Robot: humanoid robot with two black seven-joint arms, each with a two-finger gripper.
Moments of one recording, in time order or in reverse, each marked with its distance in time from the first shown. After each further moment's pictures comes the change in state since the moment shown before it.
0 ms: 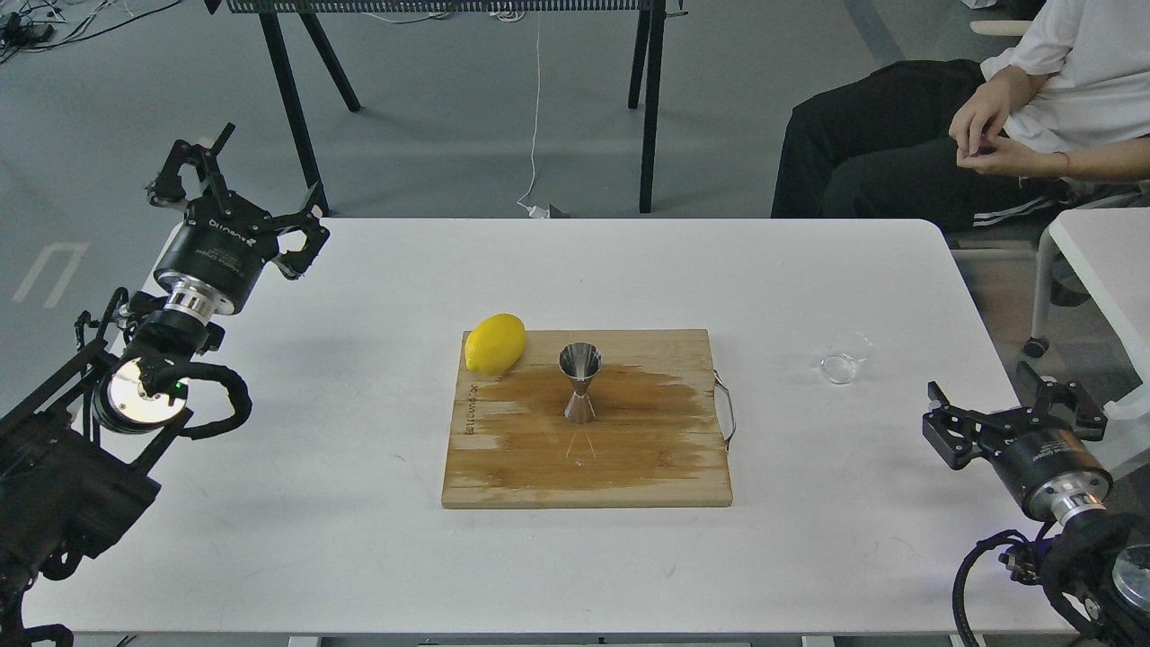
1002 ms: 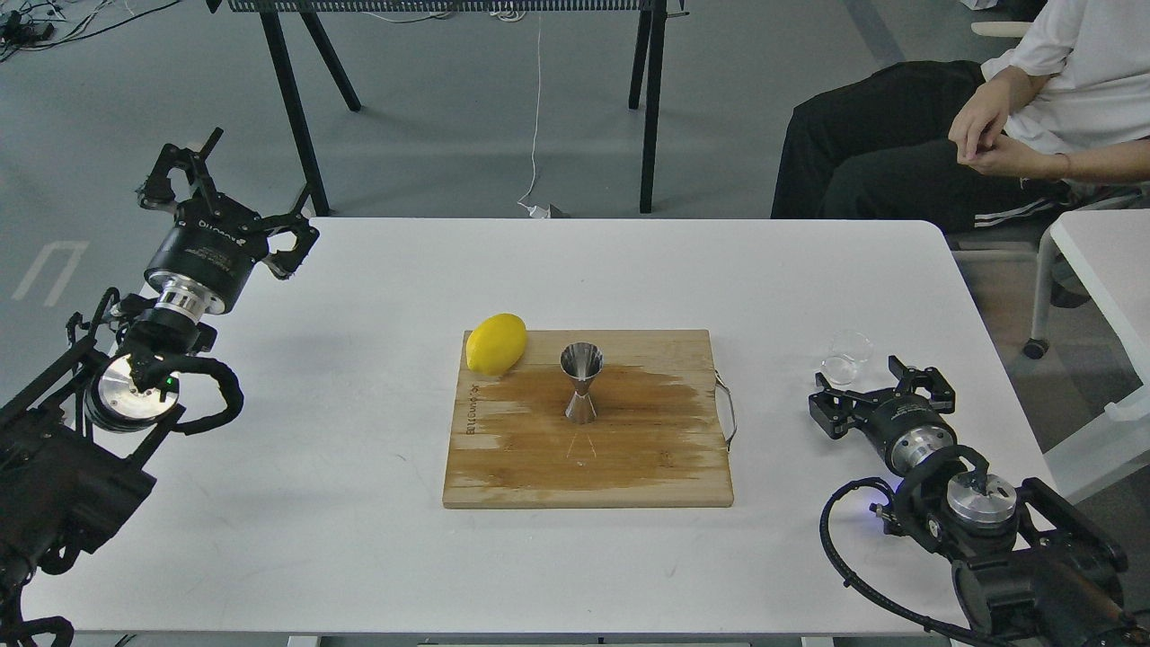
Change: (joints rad) left arm -0.012 0.008 -0.001 0.032 -0.014 -0.018 0.015; right arm 0.439 0.304 -0.198 -0.631 -0.016 0.001 -0.004
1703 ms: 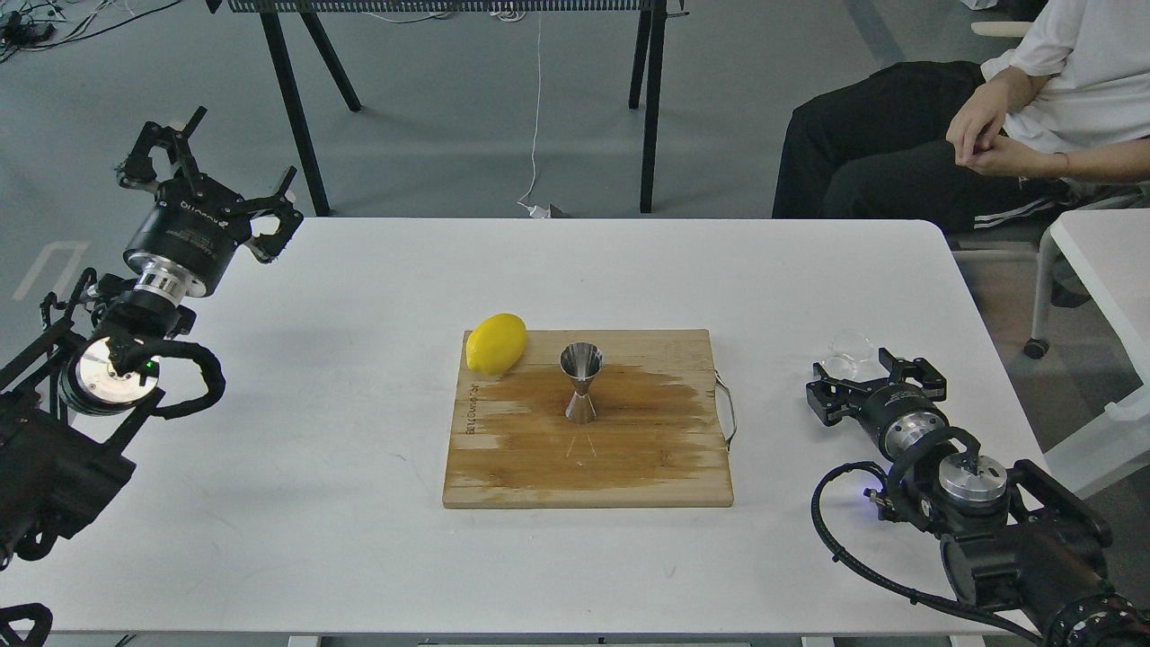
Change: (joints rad) left arm -0.039 0.042 0.009 -0.006 0.006 0.009 0.003; right arm 0.052 0.015 0.013 -0.049 0.000 0.005 -0.033
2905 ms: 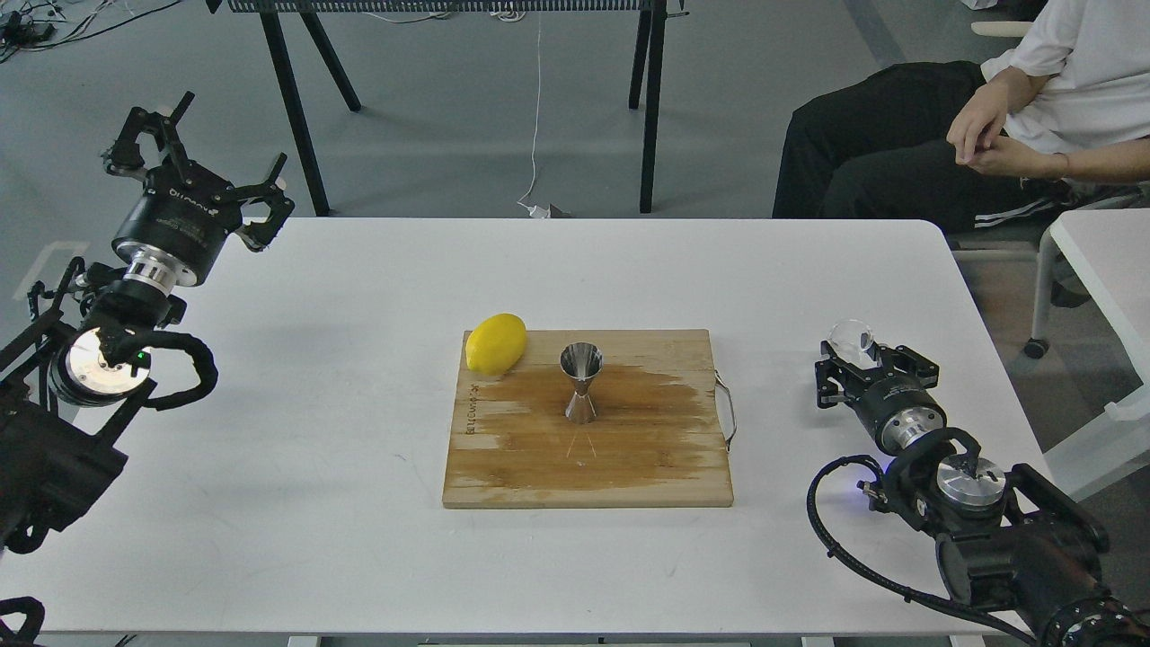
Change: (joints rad) left arm -0.004 0.019 -0.004 -0.003 0.000 0.006 -0.005; right arm -0.019 0.010 0.023 0.036 0.013 0.081 -0.004
